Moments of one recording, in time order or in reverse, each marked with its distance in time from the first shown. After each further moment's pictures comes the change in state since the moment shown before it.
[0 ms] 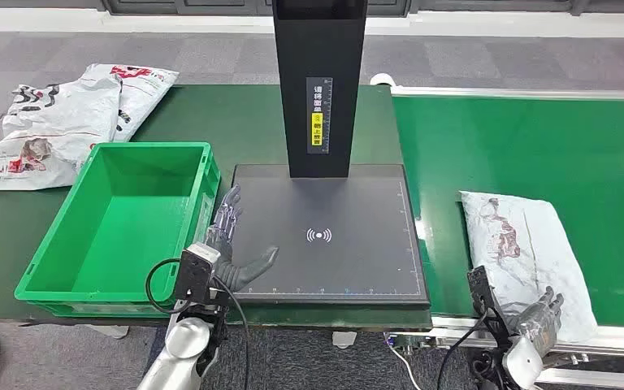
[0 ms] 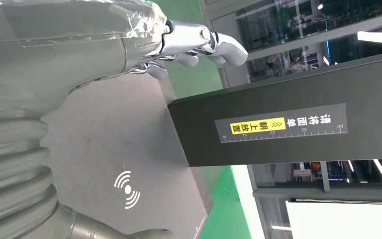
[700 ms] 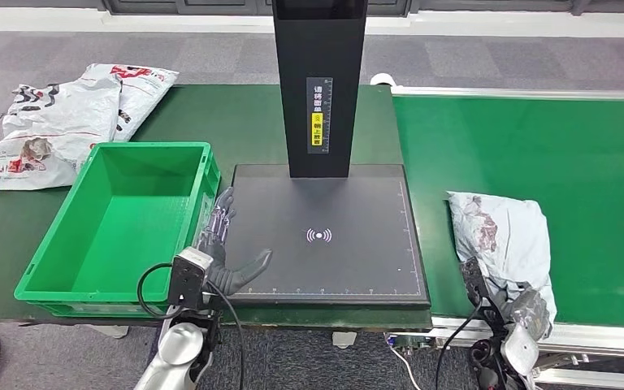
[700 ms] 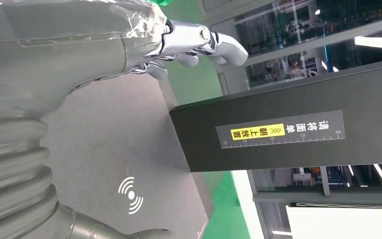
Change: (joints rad) left arm 0.034 0.019 0.002 -0.052 -0.007 0.018 0.007; right arm -0.051 -0.008 0.033 0.038 -0.045 0.018 -0.074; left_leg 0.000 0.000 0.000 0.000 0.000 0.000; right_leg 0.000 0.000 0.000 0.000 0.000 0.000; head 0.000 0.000
